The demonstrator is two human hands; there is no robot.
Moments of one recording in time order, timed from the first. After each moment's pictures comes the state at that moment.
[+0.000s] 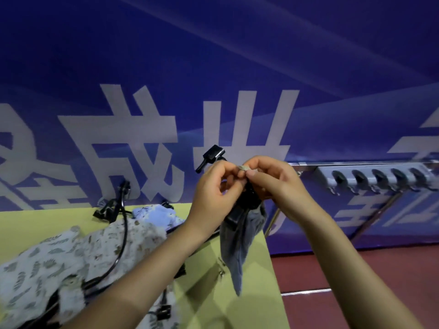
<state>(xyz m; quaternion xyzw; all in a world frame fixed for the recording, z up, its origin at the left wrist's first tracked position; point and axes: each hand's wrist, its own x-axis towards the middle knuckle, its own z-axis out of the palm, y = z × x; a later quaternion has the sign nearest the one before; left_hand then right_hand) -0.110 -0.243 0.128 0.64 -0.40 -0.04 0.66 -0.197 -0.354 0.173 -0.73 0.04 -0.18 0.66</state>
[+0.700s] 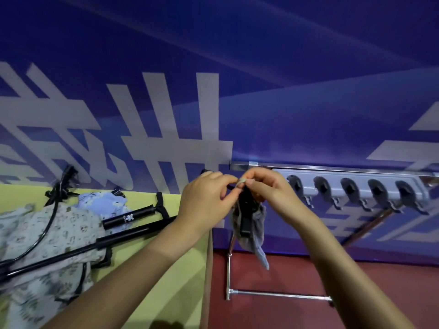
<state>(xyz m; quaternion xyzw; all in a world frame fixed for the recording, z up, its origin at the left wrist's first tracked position) -0.192 -0.461 0.093 0.84 -0.42 0.14 0.32 -0.266 -0.613 0.105 -0.75 0.00 -0.10 0.66</state>
